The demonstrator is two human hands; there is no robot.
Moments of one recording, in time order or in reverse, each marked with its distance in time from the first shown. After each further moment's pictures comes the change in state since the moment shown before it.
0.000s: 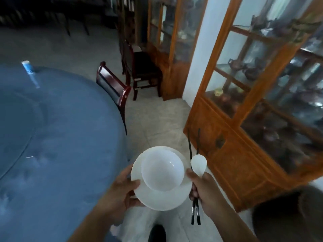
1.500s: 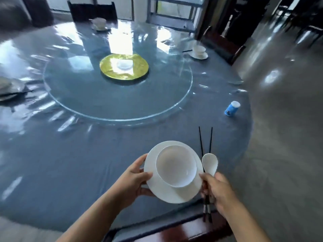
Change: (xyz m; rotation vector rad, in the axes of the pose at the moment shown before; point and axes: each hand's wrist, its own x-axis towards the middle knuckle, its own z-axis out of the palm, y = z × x) left_hand 0.527 0.337 -0.274 -0.752 1.537 0.658; right_hand 0.728 -0.360 0.687 -0.986 -1.597 -0.039
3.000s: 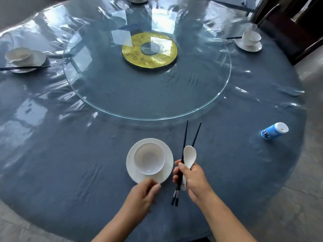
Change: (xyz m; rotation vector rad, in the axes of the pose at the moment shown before) left_hand 0.090 -0.045 0.048 0.532 0.508 0.029; right_hand 0.155 -0.044 0.066 0.087 -0.393 0.154
